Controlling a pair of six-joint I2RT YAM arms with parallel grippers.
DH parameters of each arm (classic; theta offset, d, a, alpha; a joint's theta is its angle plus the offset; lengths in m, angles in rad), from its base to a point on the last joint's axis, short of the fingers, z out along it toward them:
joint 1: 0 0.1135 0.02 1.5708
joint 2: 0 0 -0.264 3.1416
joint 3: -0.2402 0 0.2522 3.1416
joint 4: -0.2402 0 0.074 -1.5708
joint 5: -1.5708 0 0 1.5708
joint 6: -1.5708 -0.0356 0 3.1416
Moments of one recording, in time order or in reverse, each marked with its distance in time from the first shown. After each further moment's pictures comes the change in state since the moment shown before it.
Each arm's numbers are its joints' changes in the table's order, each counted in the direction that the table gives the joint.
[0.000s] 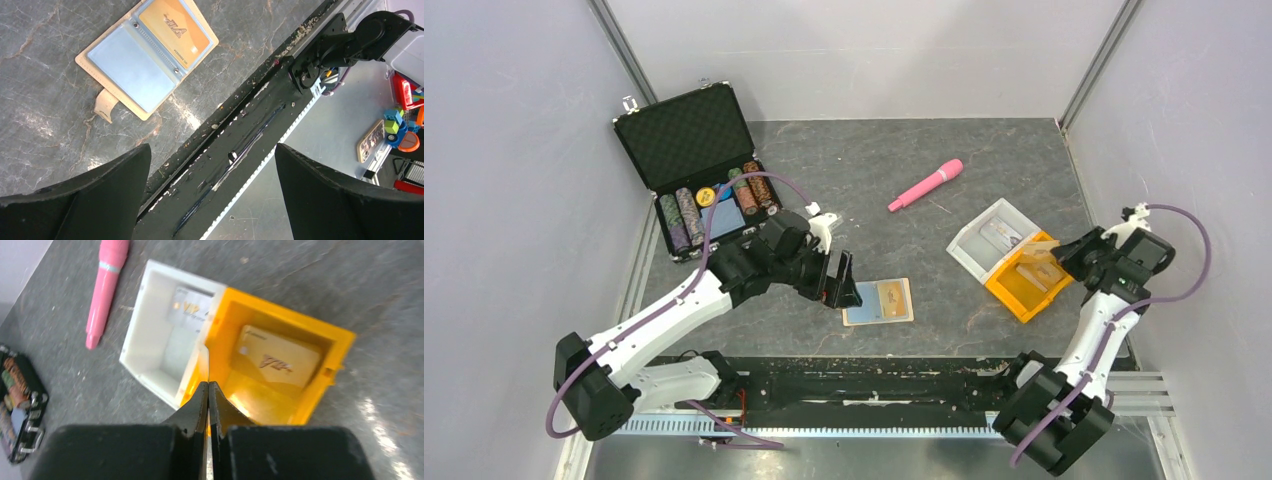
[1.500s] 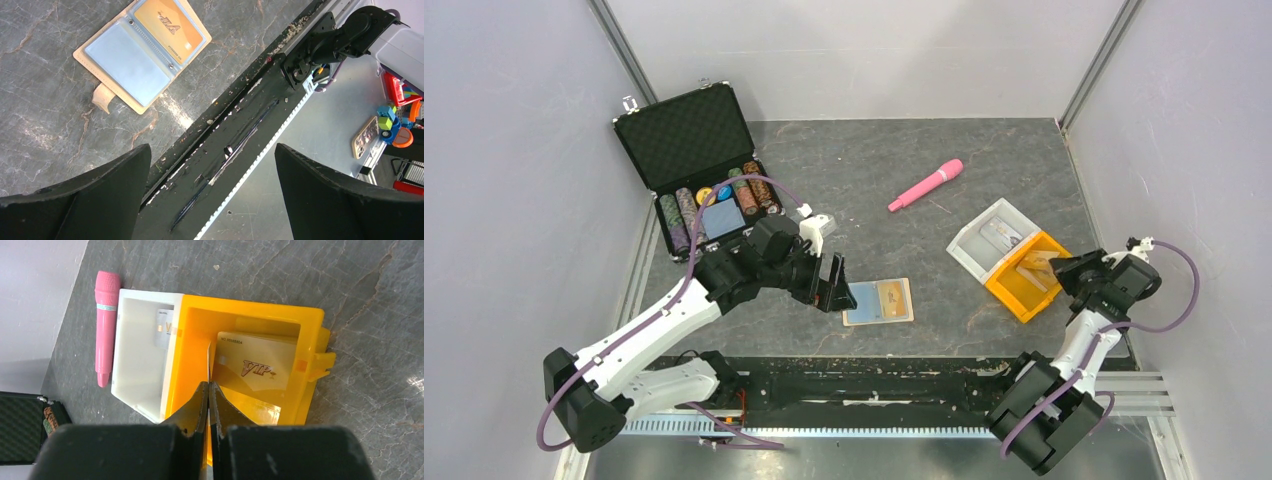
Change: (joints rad) left arm 0.006 0.077 0.017 -0.030 -0.016 0.000; right arm -0.109 0.033 0.231 0.286 -0.005 -0.226
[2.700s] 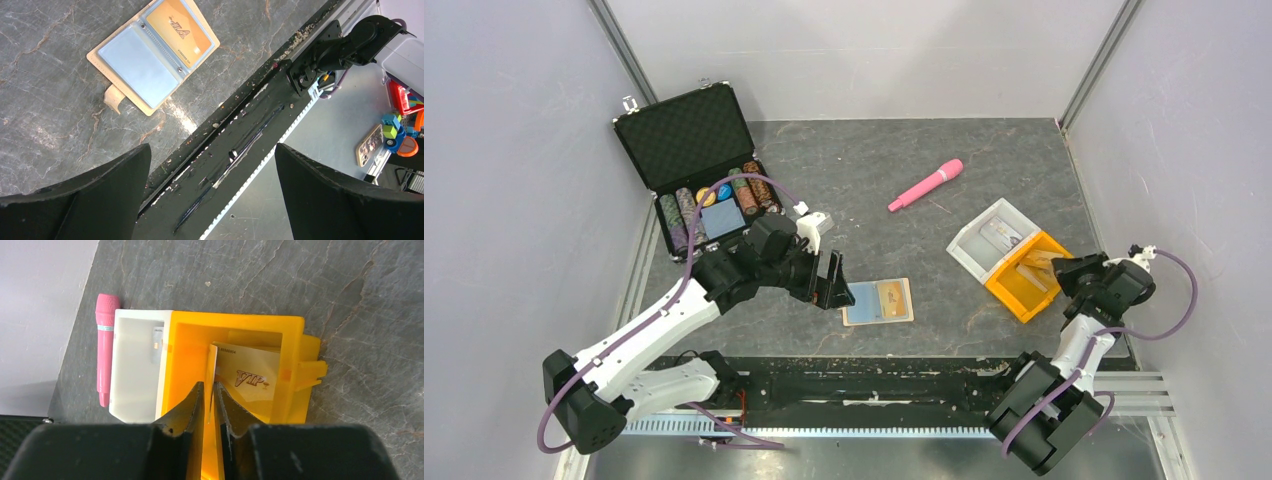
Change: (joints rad) left arm 0.015 0.005 0.000 -0.002 0.023 0.000; right arm 0.000 0.002 0.085 0.147 -0.049 -0.087
